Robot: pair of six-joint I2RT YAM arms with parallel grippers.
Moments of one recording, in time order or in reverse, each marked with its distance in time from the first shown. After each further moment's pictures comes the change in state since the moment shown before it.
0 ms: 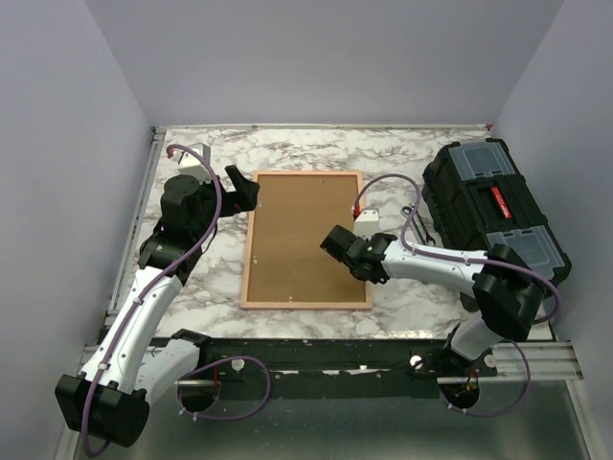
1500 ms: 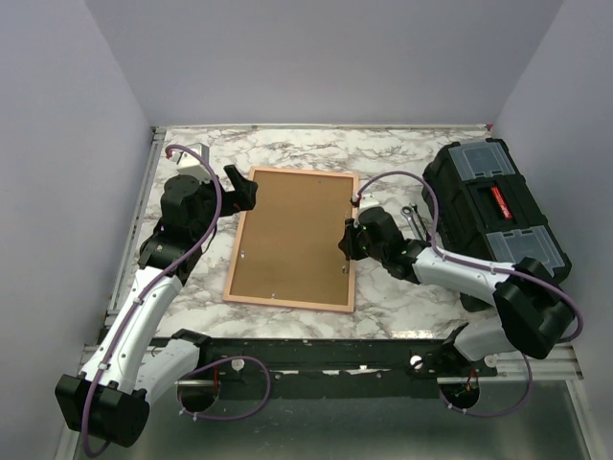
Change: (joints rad) left arm 0.000 0.000 -0.001 0.000 -0.026 0.002; right arm -0.216 -0.157 -0.271 0.745 -0.522 -0.495
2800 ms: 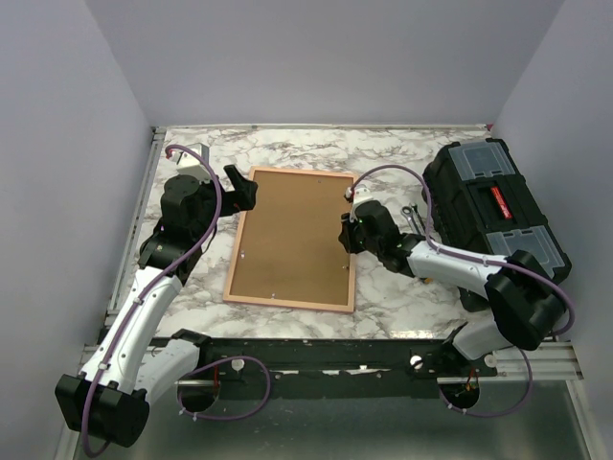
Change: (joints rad) left arm 0.000 0.000 0.000 0.000 -0.001 0.000; right arm -0.015 0.054 0.058 -0.008 0.023 -0.119
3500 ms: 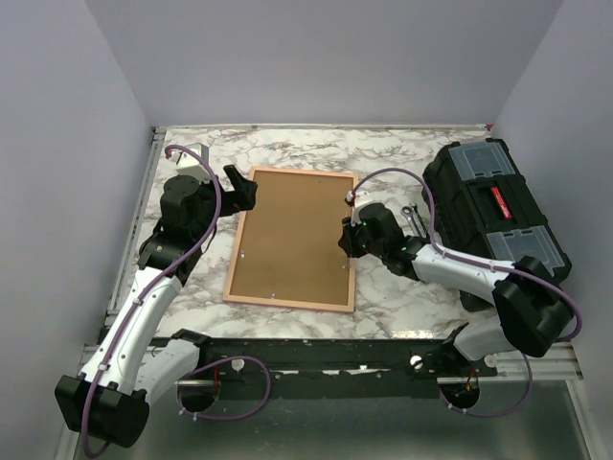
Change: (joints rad) left arm 0.000 -0.004 0.000 0.000 -0.003 0.000; right arm 0.000 -0.049 -0.030 -0.019 -0.071 -0.013
